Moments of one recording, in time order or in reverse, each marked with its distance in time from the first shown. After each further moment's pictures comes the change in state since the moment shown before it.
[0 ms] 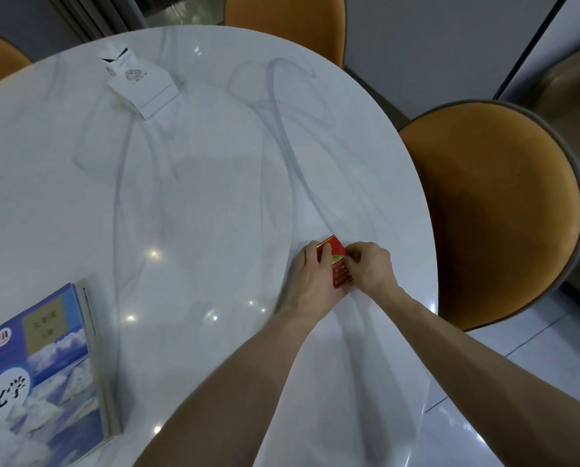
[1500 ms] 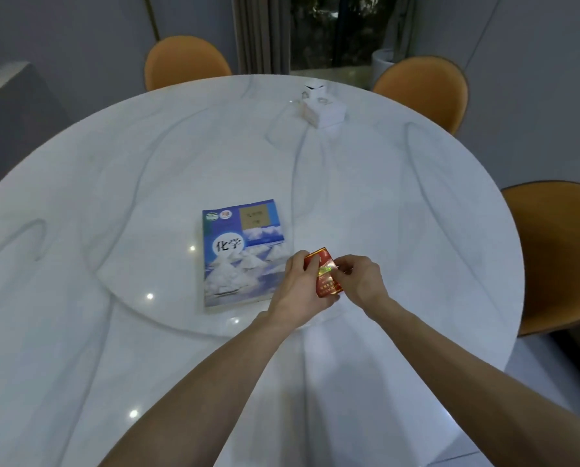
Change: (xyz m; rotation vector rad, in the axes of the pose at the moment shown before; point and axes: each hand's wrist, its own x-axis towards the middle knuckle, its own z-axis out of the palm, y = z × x) left_hand -0.297 -0.174 -0.186 -0.179 0.175 -0.189; right_hand -0.284 -0.181 0.157 0.010 -0.138 -0.324
